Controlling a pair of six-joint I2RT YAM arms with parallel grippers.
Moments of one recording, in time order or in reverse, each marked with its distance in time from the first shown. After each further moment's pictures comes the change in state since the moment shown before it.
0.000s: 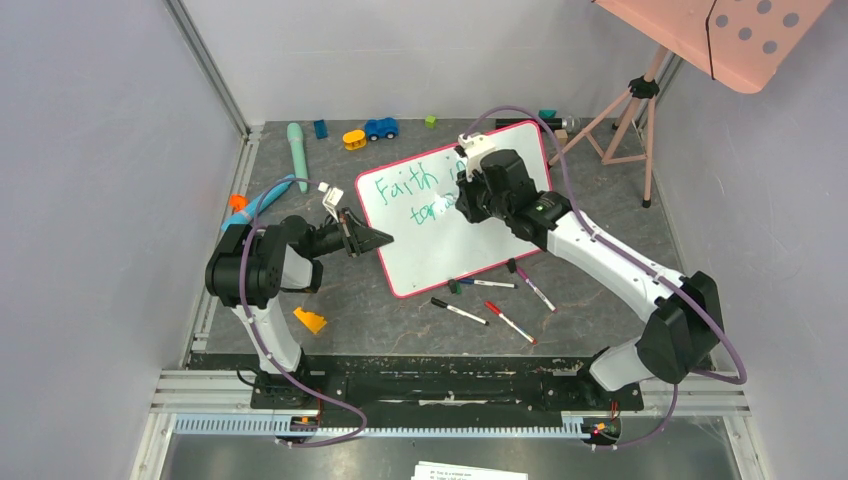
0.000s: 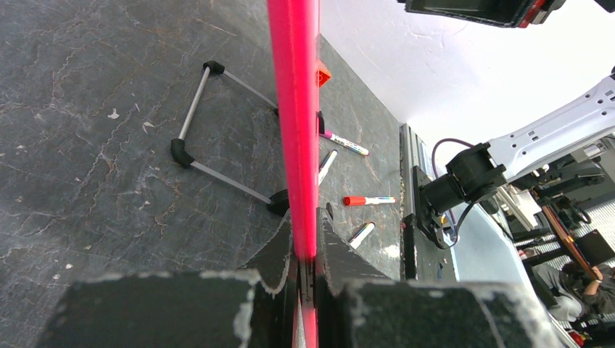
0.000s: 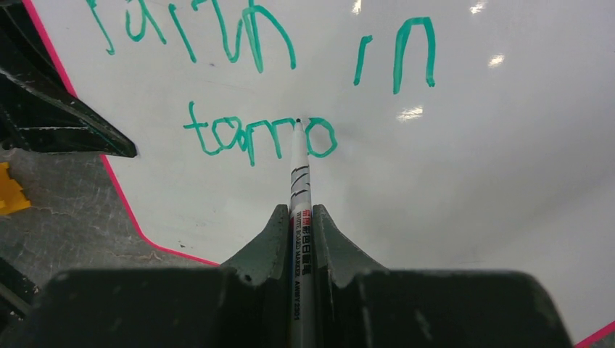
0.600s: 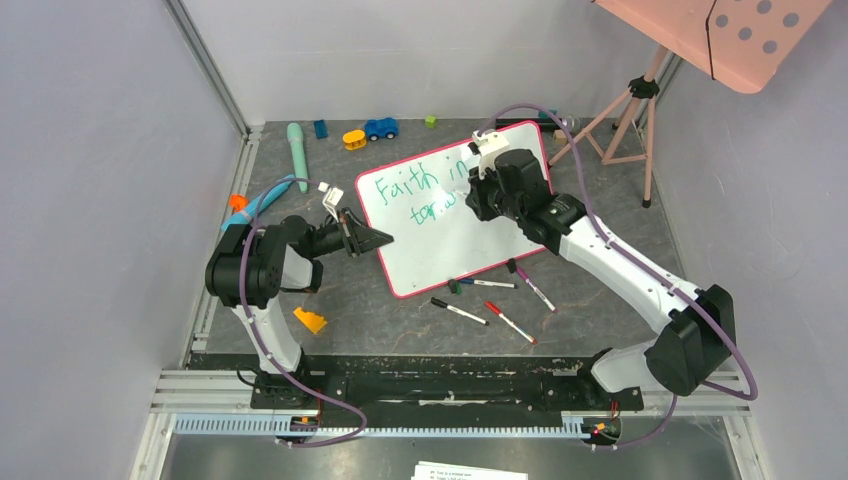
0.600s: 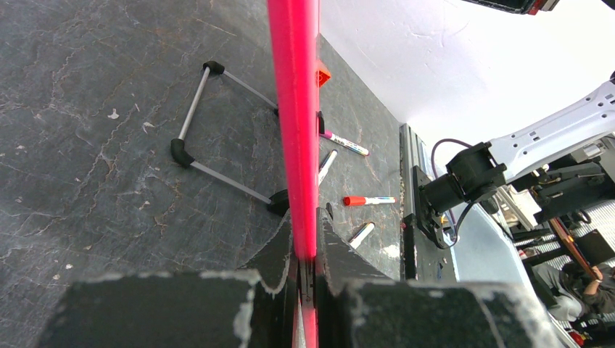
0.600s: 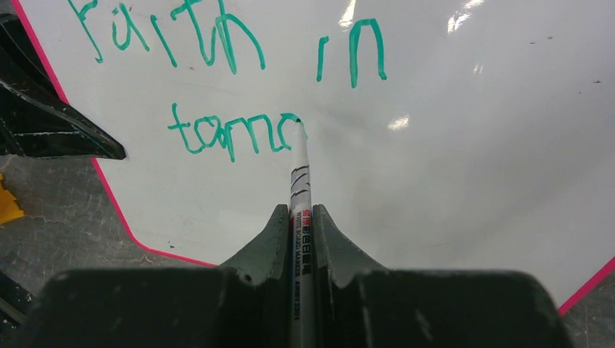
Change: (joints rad) left arm 0.000 0.000 0.001 0.000 0.000 0.000; right arm -0.035 -0.077 -0.032 -0.002 -0.009 -0.007
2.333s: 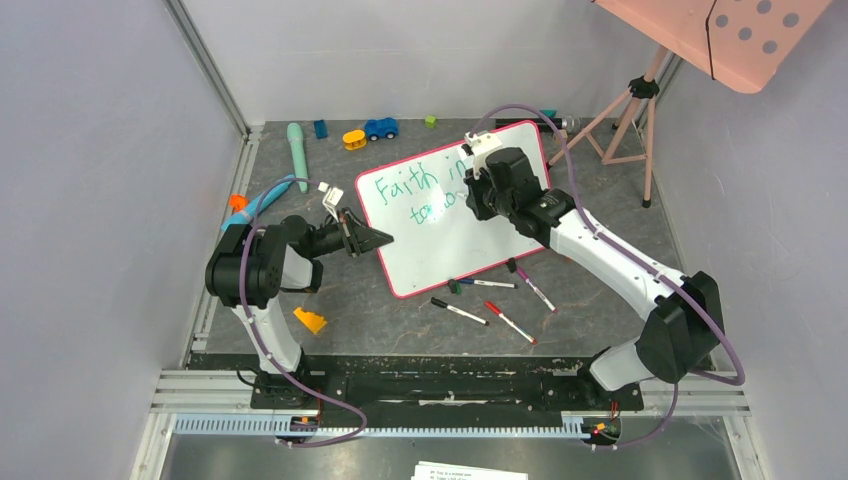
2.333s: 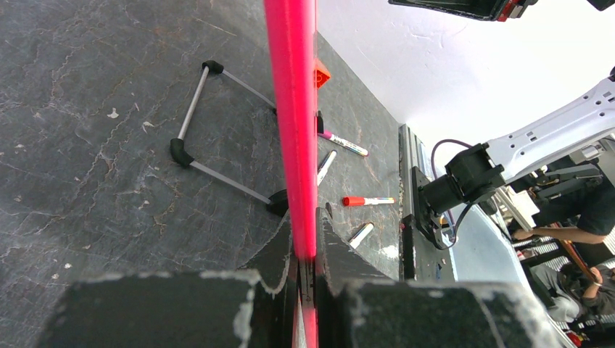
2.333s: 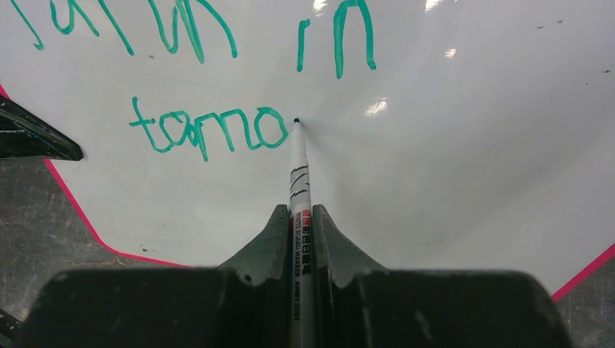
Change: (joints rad) left arm 0.000 0.000 0.000 -0.001 -0.001 -0.005; right arm -0.005 0.072 0.030 -0.025 0.045 -0.026
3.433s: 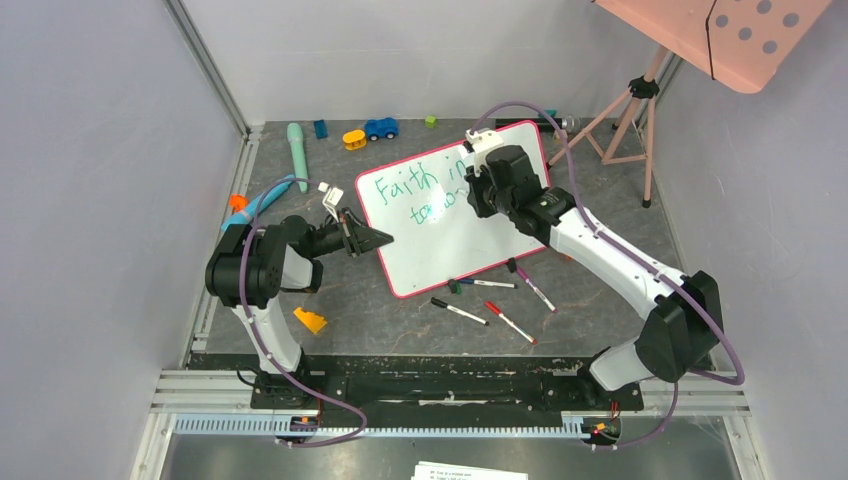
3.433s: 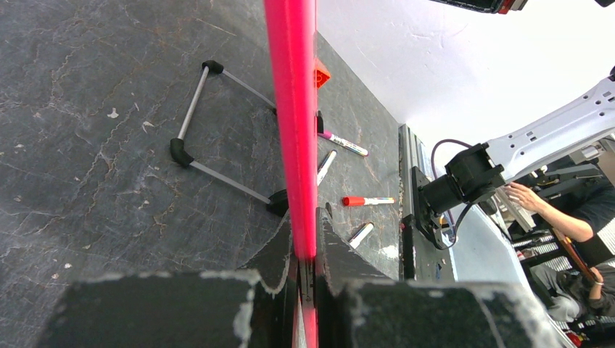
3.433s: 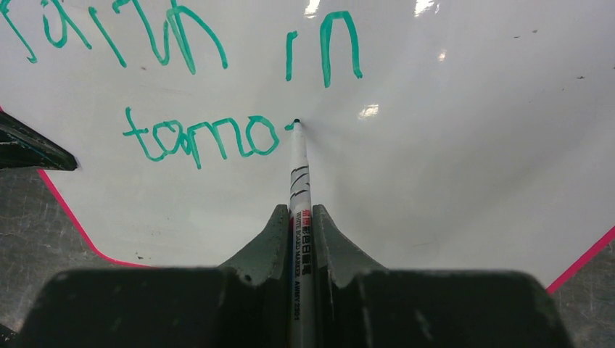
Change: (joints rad) left arm 0.000 0.000 0.000 0.000 0.000 0.000; right arm -0.001 0.002 0.010 -0.003 0.019 0.000
